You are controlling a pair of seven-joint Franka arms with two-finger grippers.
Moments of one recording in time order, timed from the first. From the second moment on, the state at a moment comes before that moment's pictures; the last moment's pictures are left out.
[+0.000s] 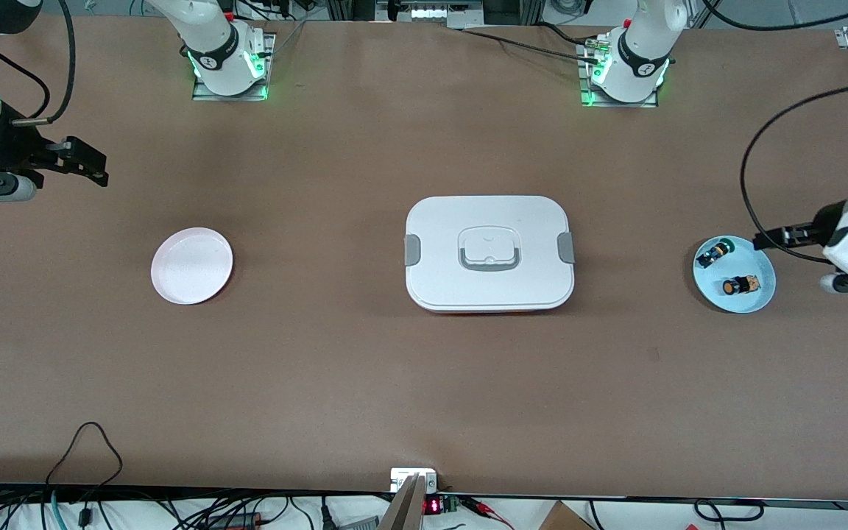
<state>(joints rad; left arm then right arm) 0.19 0.26 0.01 -1.72 0.04 1.84 0.07 0.08 -0.01 -0.03 -1.68 -0.04 1.62 -0.01</state>
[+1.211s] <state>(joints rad) 0.39 0.54 -0.01 -1.86 -0.16 2.33 0.32 0.08 -0.01 -0.03 -1.68 -0.04 1.62 -0.01</state>
